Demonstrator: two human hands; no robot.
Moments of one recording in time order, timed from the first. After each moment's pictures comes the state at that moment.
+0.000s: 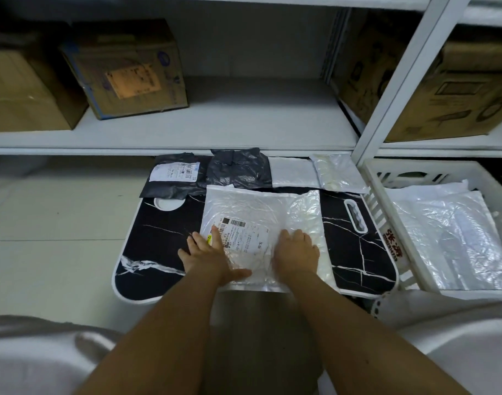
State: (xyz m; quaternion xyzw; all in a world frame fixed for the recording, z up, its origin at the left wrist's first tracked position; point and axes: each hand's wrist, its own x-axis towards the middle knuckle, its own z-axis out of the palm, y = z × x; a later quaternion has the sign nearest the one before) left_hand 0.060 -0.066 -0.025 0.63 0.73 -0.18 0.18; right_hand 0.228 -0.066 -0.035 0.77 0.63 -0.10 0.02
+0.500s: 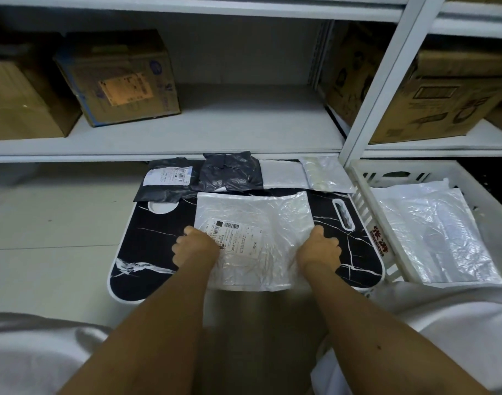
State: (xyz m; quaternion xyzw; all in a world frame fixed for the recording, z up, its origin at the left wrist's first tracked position) left_hand 0.064 -0.052 0.000 0.43 0.86 0.05 0.27; right_hand 0.272 -0.075 -0.005 0.89 0.41 -0.20 -0.07
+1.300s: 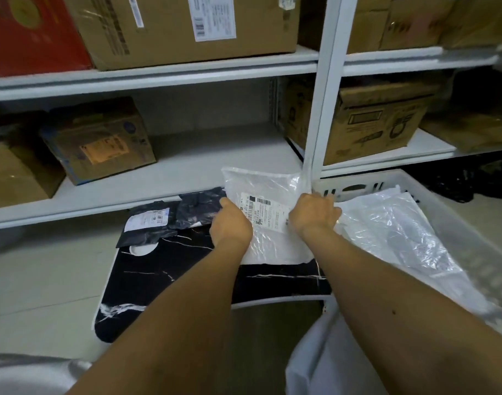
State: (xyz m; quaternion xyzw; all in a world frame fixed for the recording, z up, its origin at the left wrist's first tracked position) left_hand 0.184 -0.051 0.114 0.62 0.72 0.23 0.21; right_hand 0.328 -0.060 0.123 0.85 0.51 -0.02 -0.10
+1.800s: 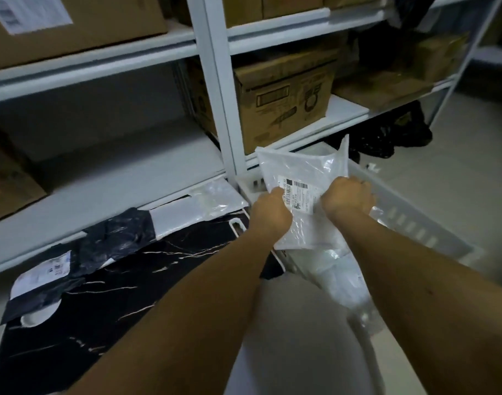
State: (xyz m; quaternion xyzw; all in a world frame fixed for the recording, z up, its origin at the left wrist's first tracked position) left_hand 0.412 -0.049 0.103 0.83 0.47 0.12 0.26; right_hand 0.547 -0.091 0.103 0.95 0.31 -0.05 -0.09
